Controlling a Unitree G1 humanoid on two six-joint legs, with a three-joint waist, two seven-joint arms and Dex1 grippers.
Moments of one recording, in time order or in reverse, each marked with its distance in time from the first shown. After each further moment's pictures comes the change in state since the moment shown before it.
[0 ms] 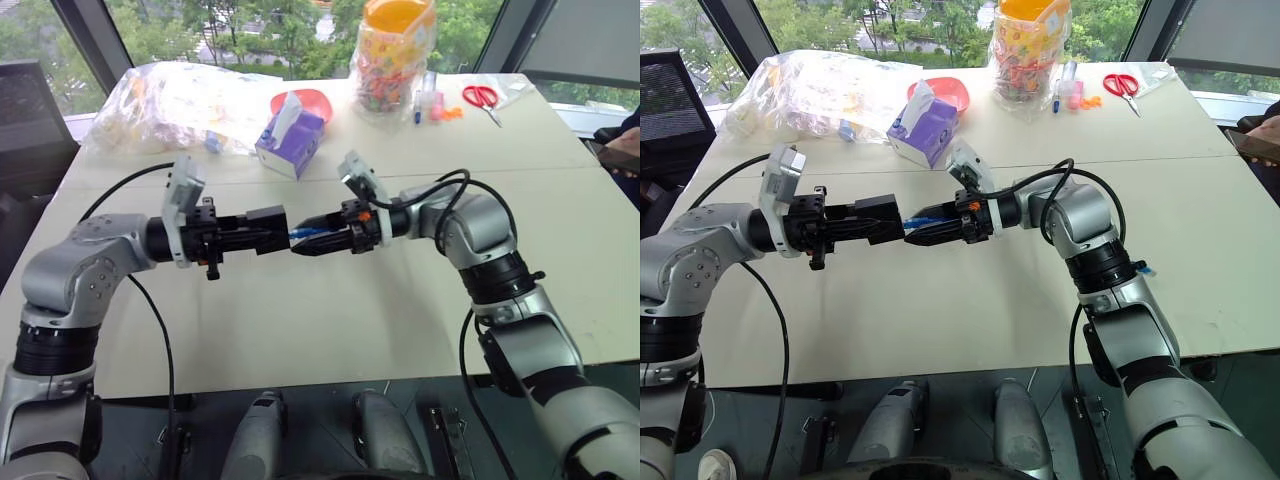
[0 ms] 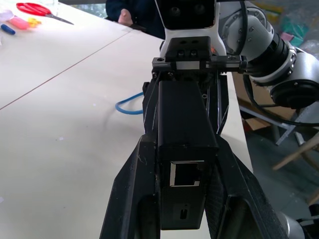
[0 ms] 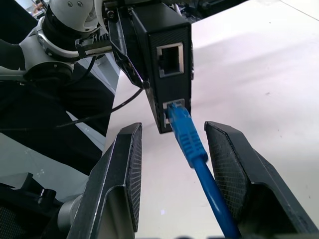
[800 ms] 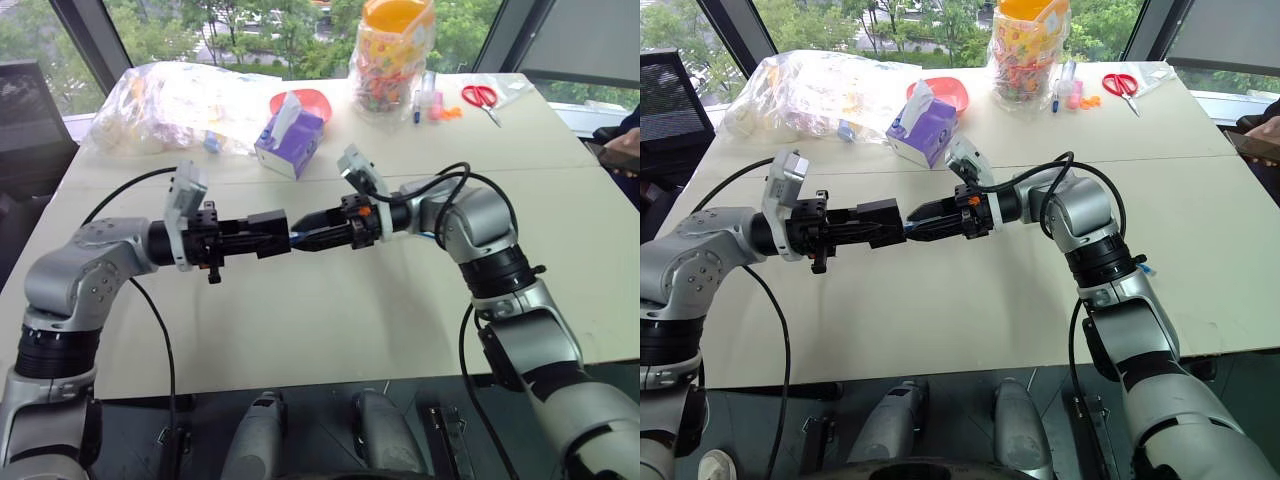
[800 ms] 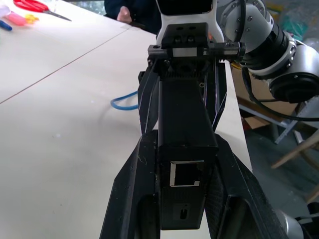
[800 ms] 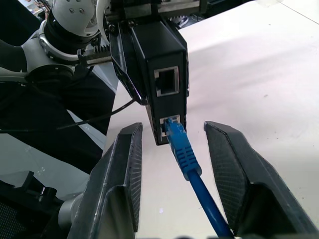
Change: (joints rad) left arm 0.019 -0.007 -0.008 -0.008 0.005 -0.004 0.006; right arm -0.032 0.004 0.000 0.019 -0.006 0.003 0.015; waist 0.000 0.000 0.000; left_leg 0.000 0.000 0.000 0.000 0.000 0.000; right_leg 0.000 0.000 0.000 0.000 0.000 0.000
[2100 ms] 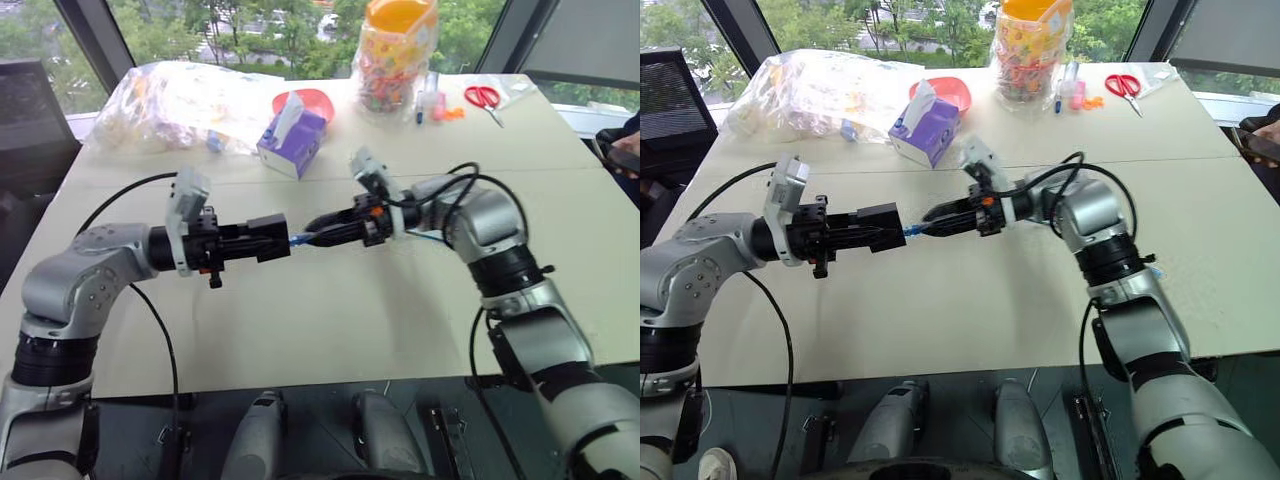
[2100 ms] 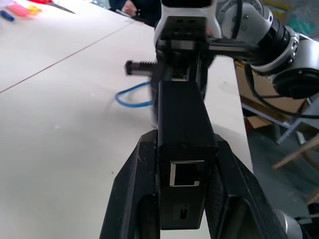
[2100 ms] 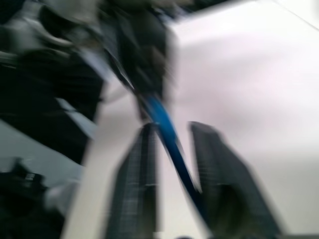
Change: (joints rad) left arm 0.039 0.014 0.024 -0.039 -0.023 0.020 0.038; right arm 0.021 -0.075 -0.009 0.073 -0.057 -0.108 0.023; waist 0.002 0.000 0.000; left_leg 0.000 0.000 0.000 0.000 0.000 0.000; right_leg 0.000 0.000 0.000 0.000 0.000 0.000
